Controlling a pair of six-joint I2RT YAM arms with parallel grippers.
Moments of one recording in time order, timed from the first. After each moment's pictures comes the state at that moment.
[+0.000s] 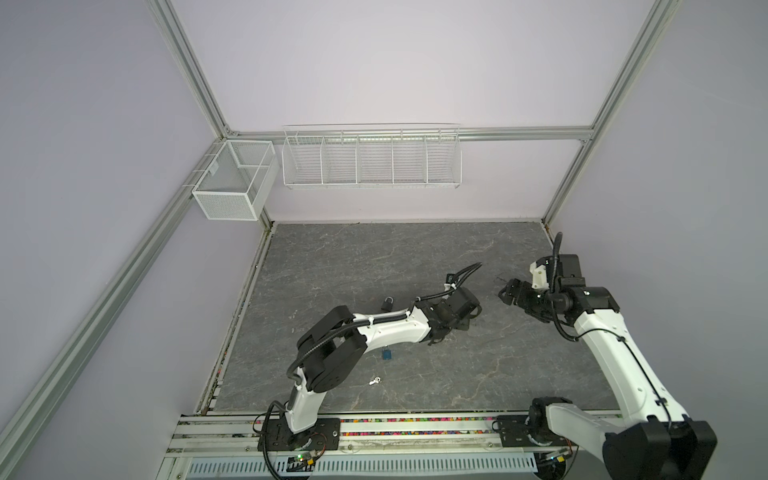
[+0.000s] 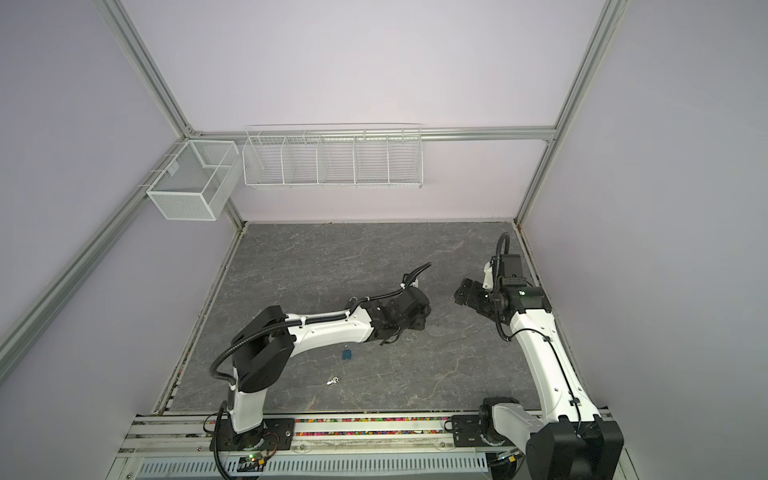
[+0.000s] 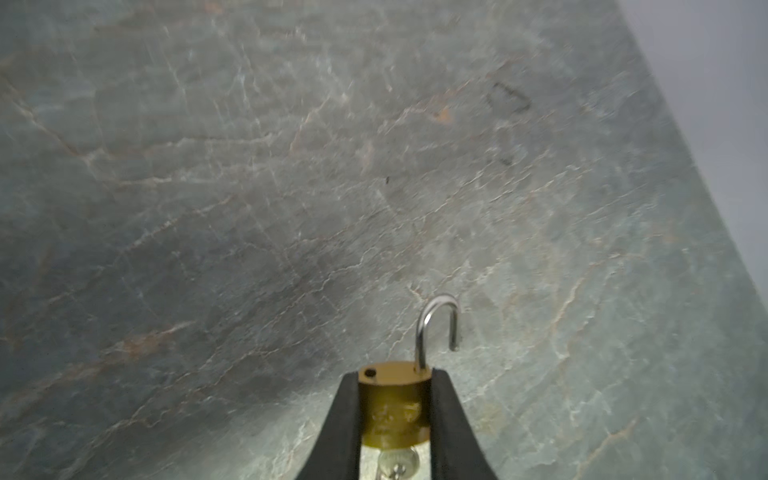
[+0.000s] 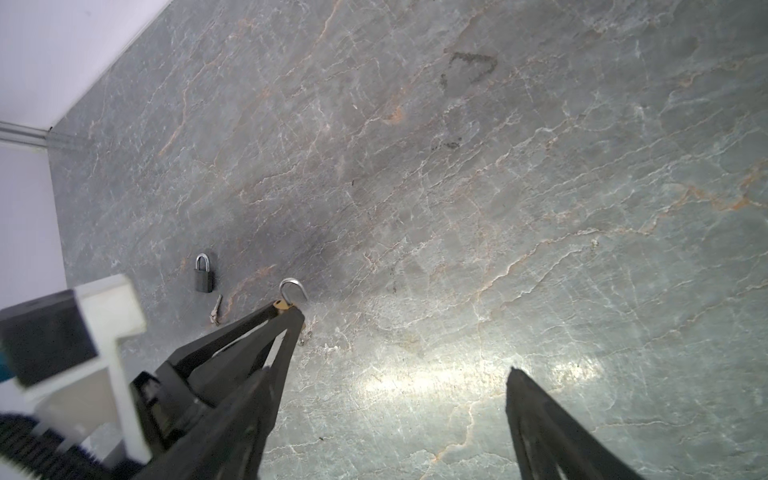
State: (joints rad) left arm -1.12 2.05 1.48 -0.32 -0.26 -0.77; right arm 0.02 1.12 1.01 -0.91 -0.23 0.45
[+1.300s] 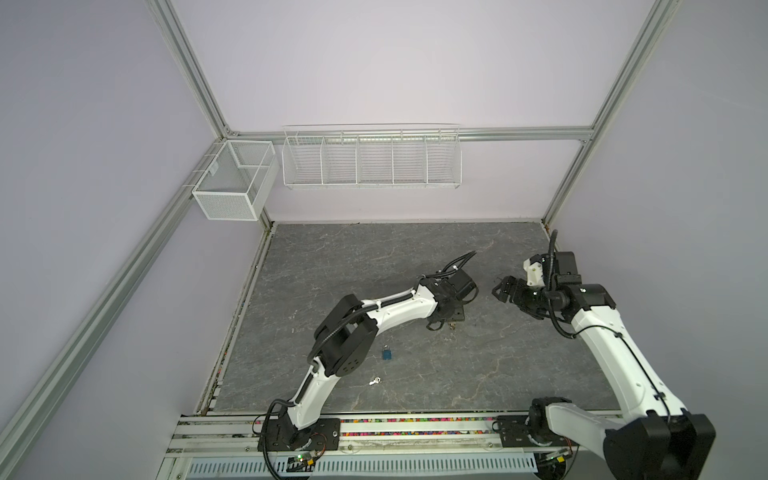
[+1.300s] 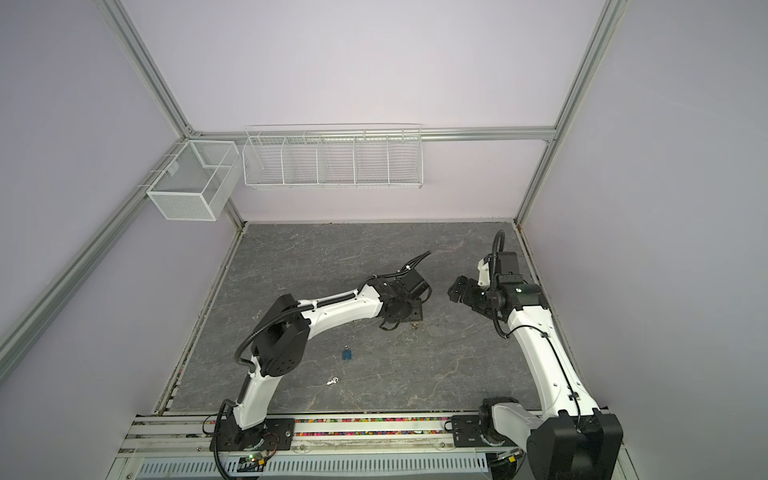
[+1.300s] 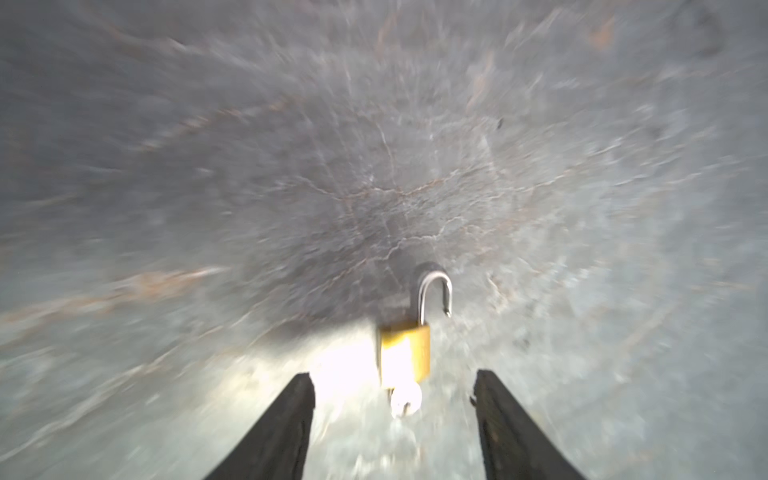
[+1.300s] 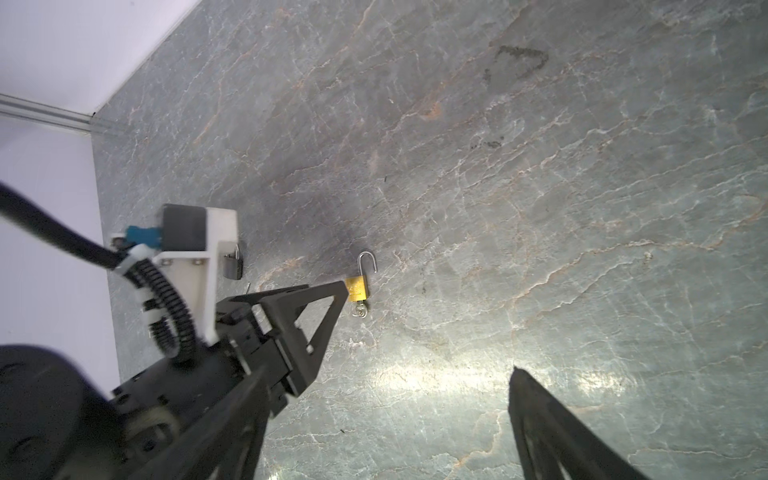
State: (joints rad) left arm -1.03 2.07 1.67 -0.67 -0.10 -0.93; right arm 0.09 1.14 1.06 -0.90 -0.27 0.45
